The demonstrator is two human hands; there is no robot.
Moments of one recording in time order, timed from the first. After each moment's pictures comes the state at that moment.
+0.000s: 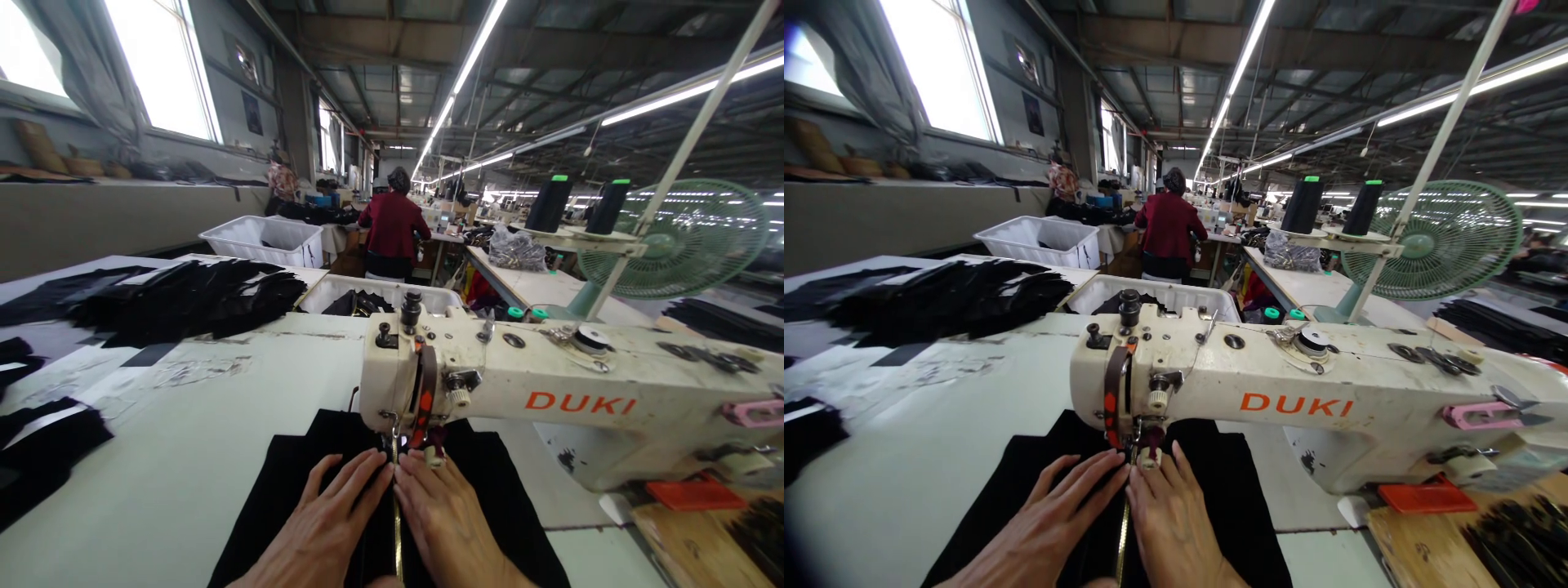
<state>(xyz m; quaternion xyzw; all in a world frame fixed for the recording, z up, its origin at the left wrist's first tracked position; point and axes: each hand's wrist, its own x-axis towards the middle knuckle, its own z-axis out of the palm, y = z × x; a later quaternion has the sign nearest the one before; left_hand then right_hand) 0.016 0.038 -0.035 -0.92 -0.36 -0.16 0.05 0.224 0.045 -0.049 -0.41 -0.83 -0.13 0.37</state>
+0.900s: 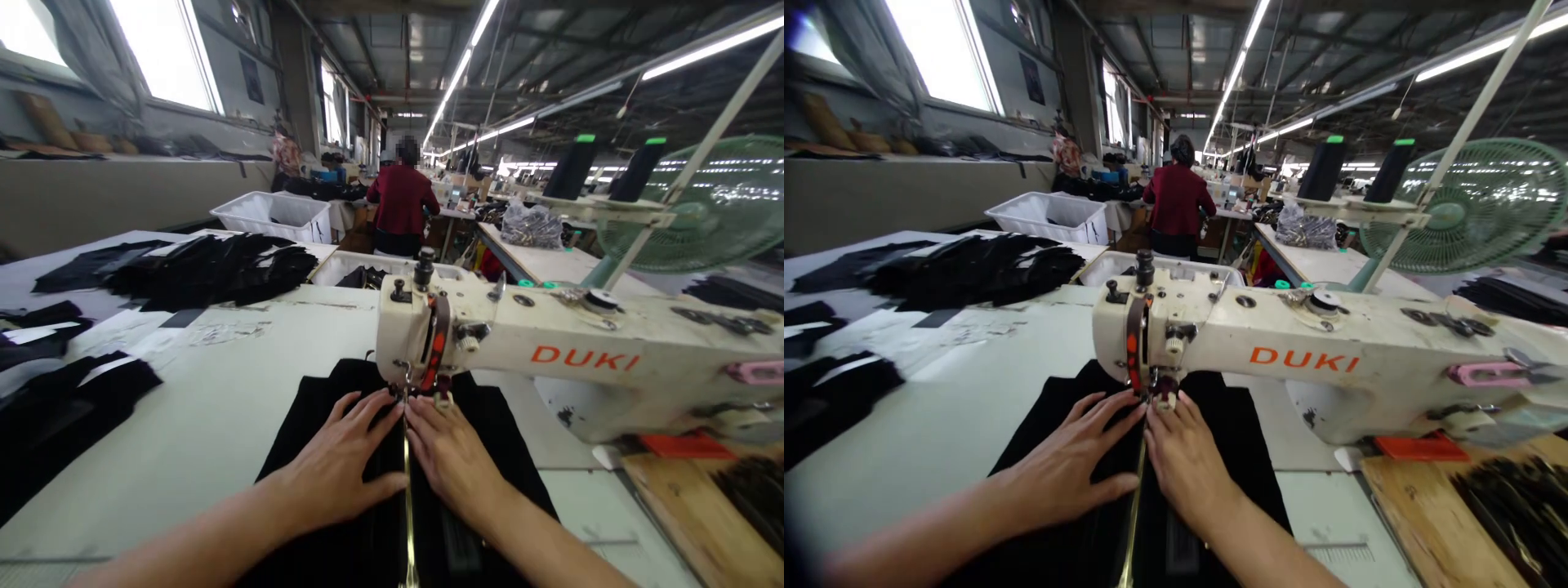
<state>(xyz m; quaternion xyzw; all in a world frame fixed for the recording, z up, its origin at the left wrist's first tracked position) 0.018 0.053 -0.023 -0.92 -0.38 -0.11 -0.05 0.230 0.043 -0.032 -0.43 -0.87 -0.05 0.25</state>
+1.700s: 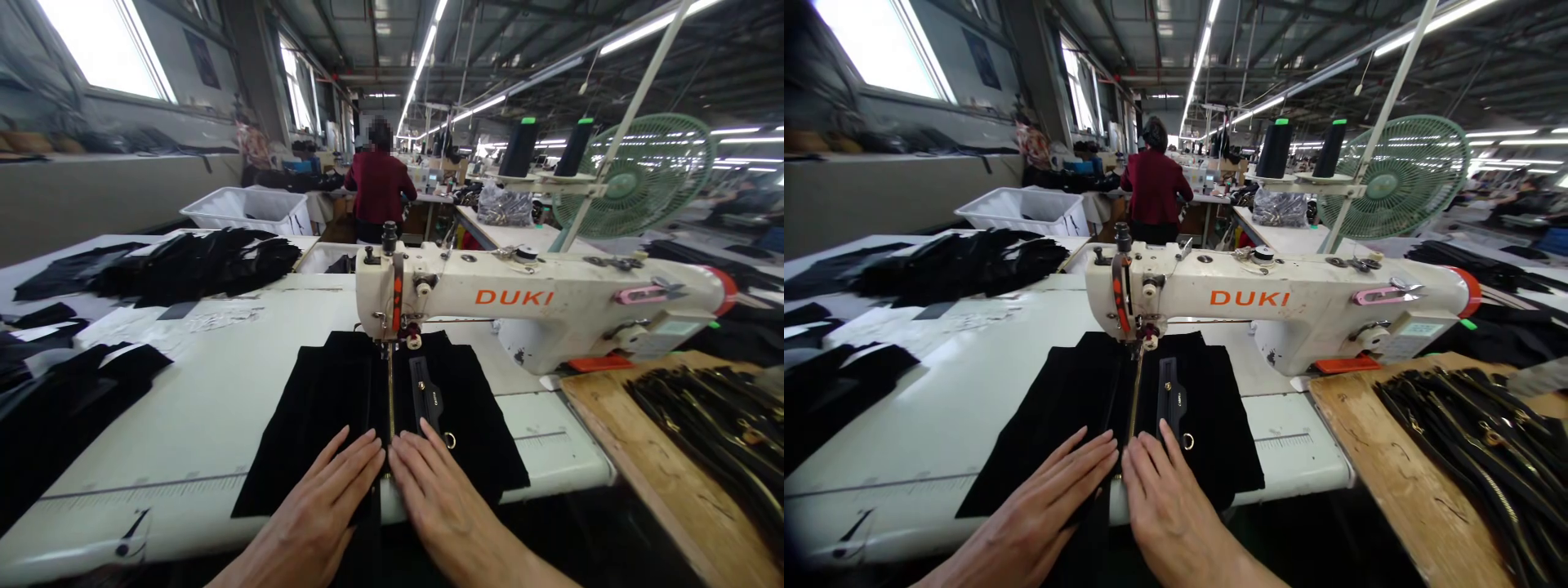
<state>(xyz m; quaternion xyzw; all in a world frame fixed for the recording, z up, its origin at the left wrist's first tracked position) -0.001 -0.059 -0.043 -0.93 -0.28 -0.22 -0.03 0.224 -0.083 -0.040 -0.39 -0.90 -0.06 0.21</state>
